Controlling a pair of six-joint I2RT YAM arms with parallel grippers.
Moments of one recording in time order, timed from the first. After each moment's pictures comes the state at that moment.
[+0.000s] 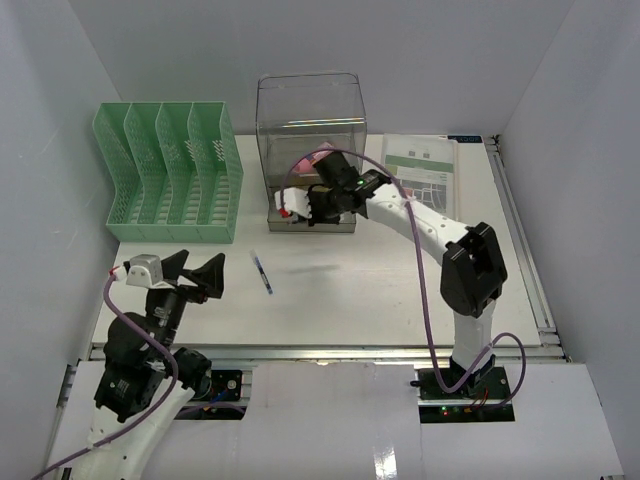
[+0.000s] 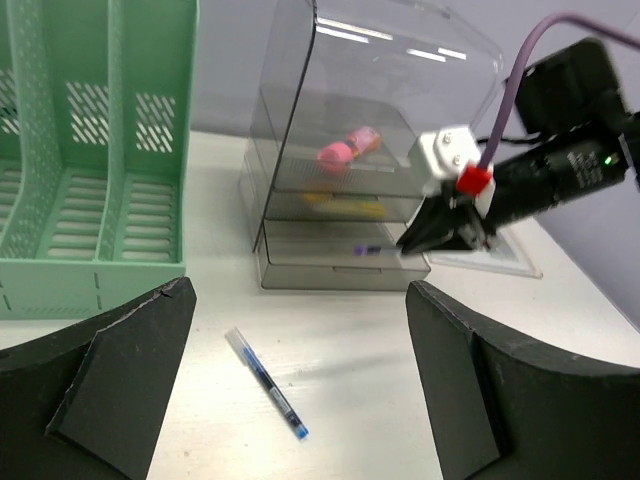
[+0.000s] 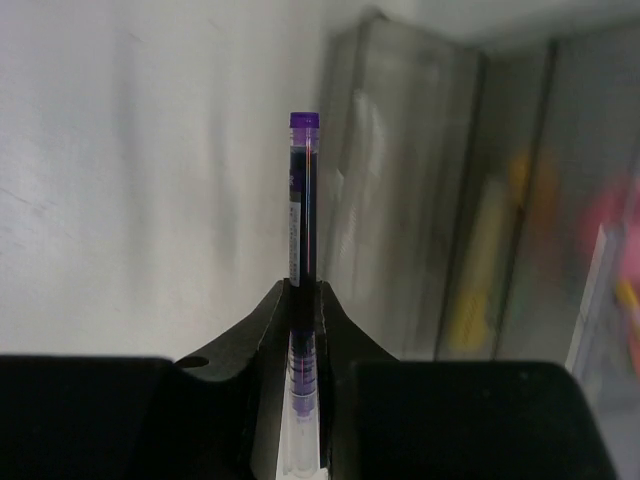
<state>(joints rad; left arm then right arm) -0.47 0.08 0.57 -0.34 -0.23 -0.25 0.75 1.92 1.71 -0.69 -0.34 -1.01</state>
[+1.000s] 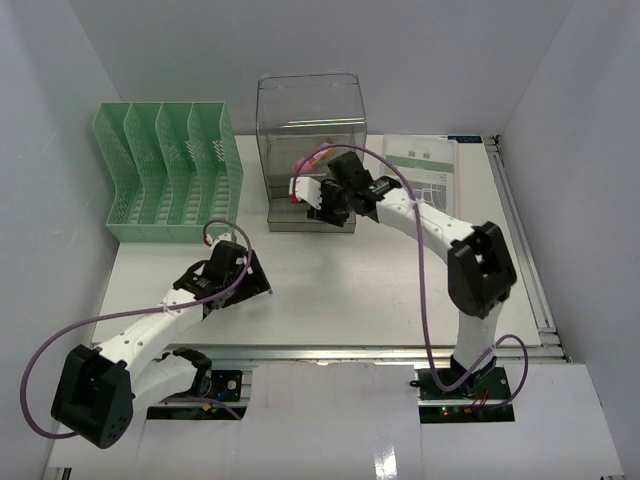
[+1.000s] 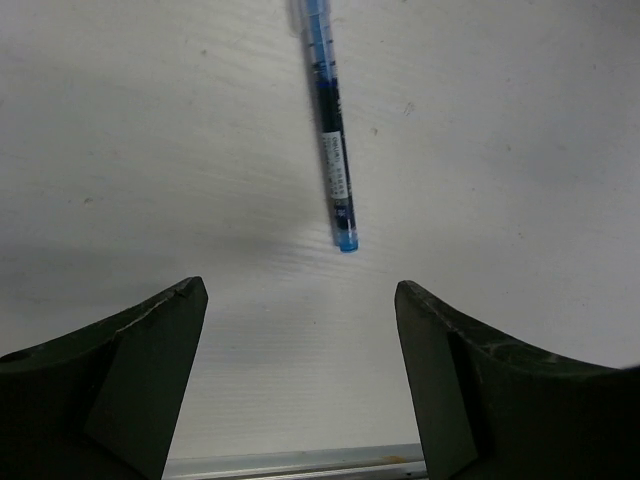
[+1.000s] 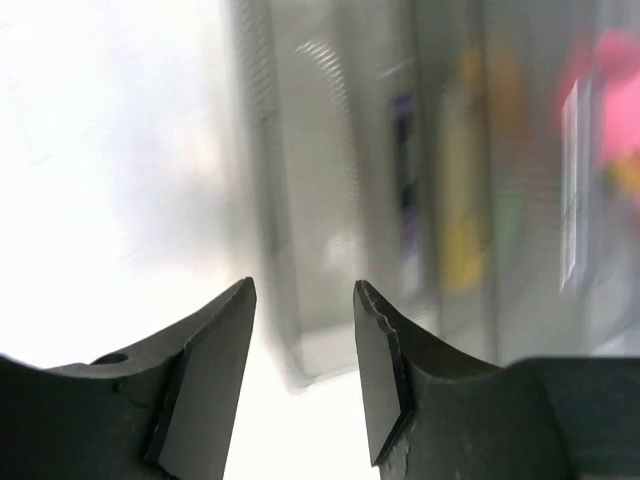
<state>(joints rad) -0.47 1.02 0.54 -0.43 -0.12 -0.75 0.69 1.91 1.60 -0.51 -0.23 -0.88</state>
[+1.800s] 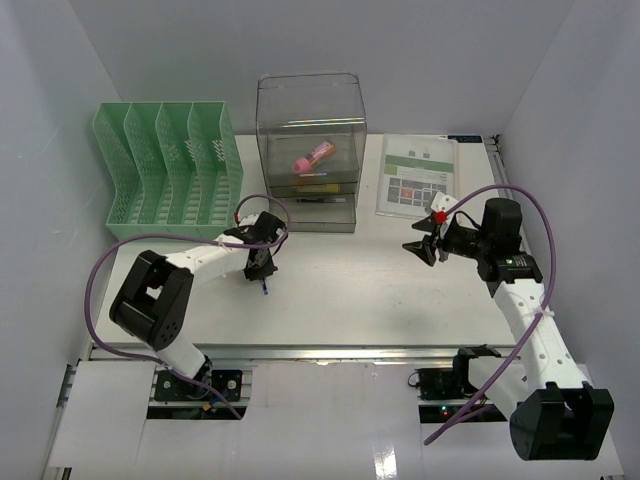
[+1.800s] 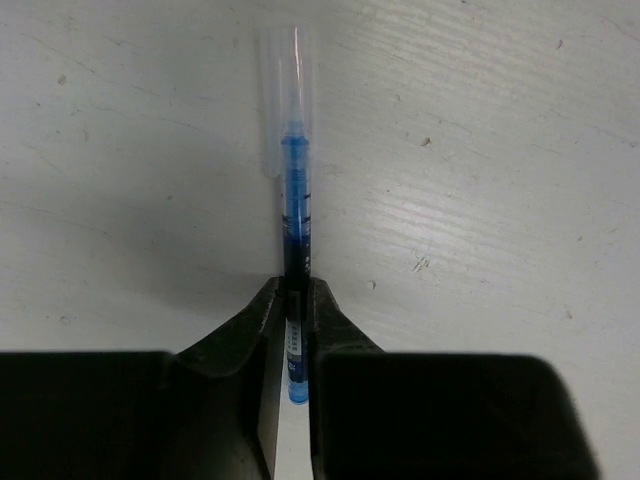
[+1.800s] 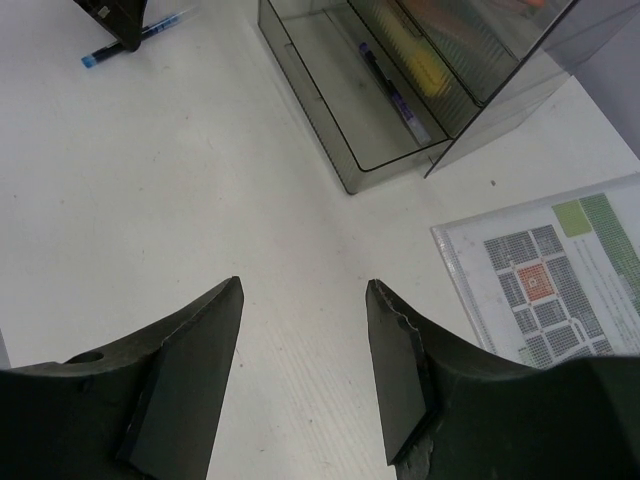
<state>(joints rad) -0.53 1.61 0.90 -0.53 -0.33 -0.77 0.06 0.94 0.77 -0.33 -0.93 -0.64</state>
